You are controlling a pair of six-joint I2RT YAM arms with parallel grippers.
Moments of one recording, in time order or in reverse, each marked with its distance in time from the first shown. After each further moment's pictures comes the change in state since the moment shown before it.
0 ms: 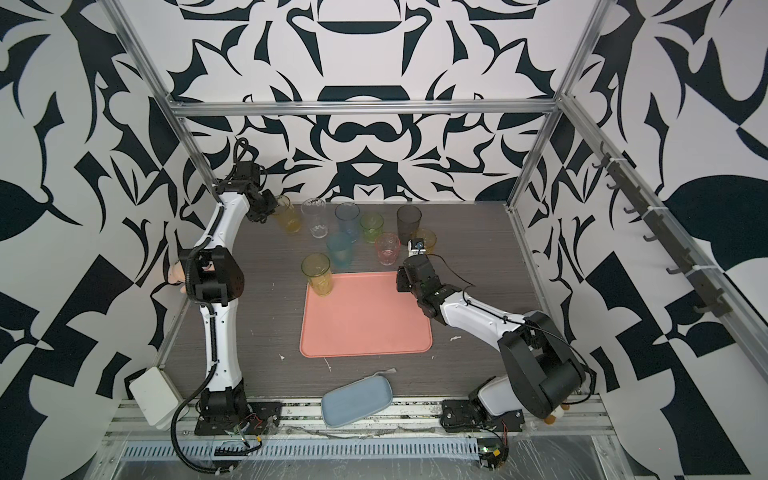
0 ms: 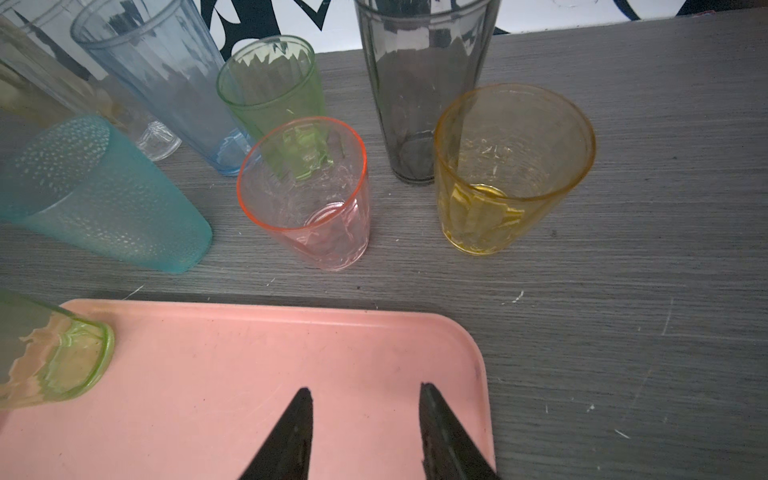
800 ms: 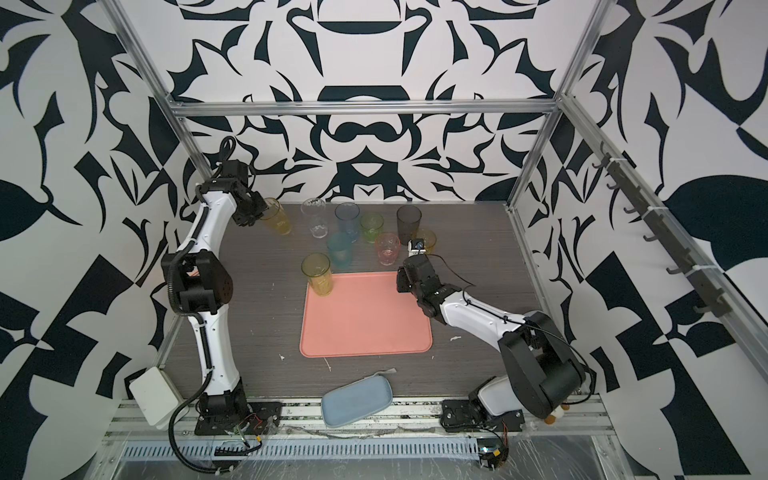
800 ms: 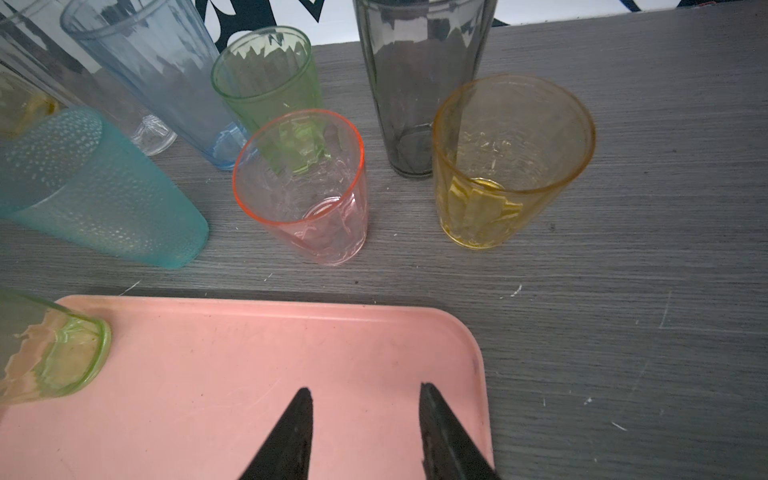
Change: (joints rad) left arm 0.028 -0.190 -0.150 -0.089 -0.026 0.010; right arm 0.000 0.000 0.006 -0.023 0.000 0.007
